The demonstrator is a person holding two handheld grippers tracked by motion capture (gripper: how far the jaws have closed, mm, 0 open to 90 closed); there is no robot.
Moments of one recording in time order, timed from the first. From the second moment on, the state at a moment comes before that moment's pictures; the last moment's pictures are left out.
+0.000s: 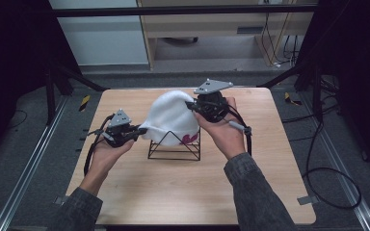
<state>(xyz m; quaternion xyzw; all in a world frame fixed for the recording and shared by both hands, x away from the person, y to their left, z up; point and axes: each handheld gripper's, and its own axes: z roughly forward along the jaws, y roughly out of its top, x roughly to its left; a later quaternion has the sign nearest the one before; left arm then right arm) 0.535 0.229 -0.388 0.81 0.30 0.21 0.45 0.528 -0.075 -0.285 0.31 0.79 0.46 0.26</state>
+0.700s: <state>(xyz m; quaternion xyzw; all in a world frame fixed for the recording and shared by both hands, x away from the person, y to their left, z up) 0.536 0.229 -0.405 0.82 0.31 0.20 0.43 0.530 -0.073 -0.305 0.31 0.81 0.44 0.23</state>
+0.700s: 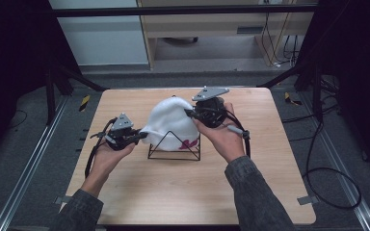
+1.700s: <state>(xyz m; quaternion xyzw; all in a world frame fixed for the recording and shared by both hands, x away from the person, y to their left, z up) 0.535 0.230 -0.426 0.83 0.31 0.18 0.42 0.530 -0.065 -0.317 0.30 0.83 0.42 0.22</state>
